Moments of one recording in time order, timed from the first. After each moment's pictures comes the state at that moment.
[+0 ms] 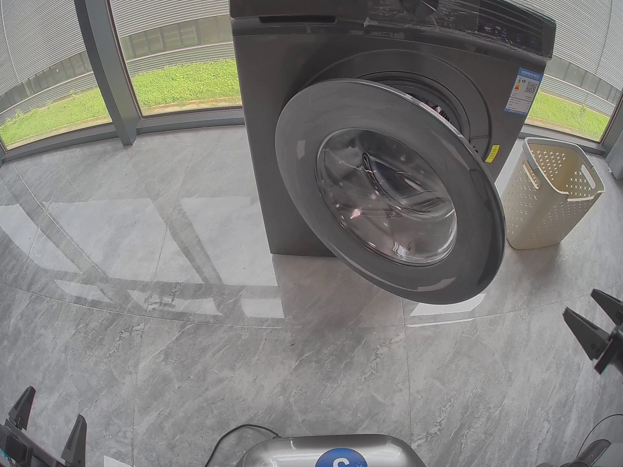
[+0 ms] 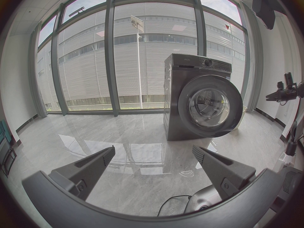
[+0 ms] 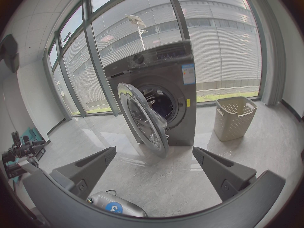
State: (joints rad) left arm 0.00 0.01 -0.02 0.00 -0.04 0.03; right arm 0.14 0.74 -0.20 -0.47 0.15 0.11
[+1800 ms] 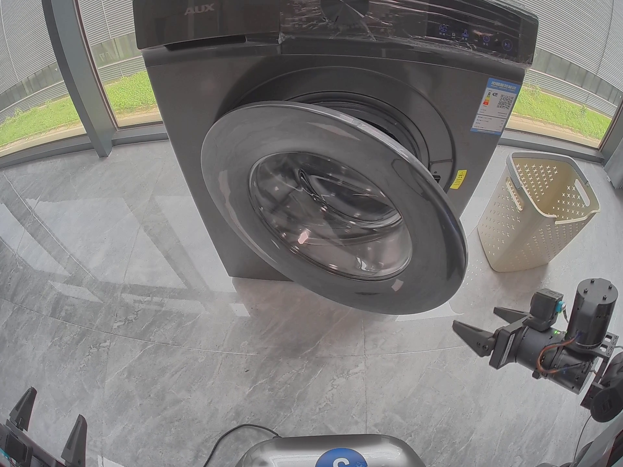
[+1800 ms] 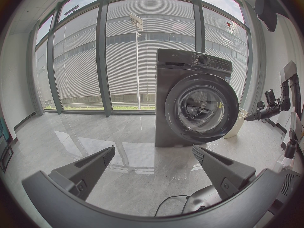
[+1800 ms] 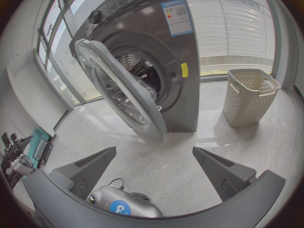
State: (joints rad) left arm 0.00 0.01 -0.02 0.00 -0.04 0.00; right arm 0.43 1.59 -0.13 -1.17 -0.02 0.22
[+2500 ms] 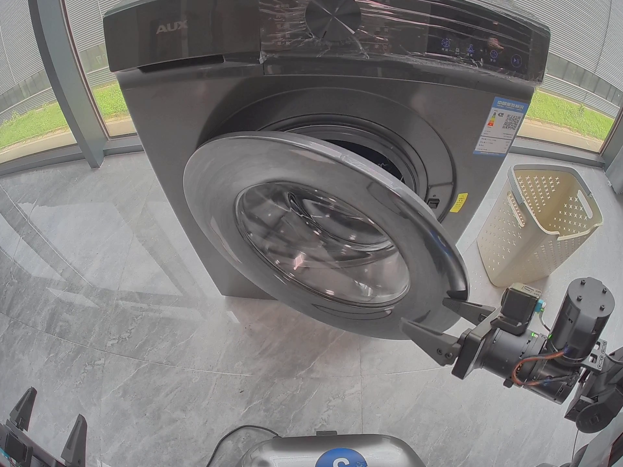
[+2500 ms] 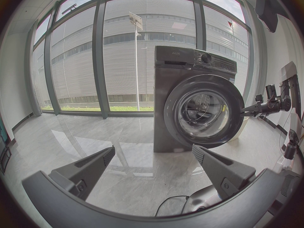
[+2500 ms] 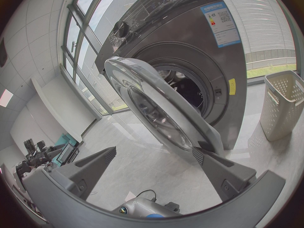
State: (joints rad) left arm 0.00 0.01 -0.02 0.00 -0.04 0.00; right arm 0.68 1.63 -0.22 -1.30 -0.02 0.30
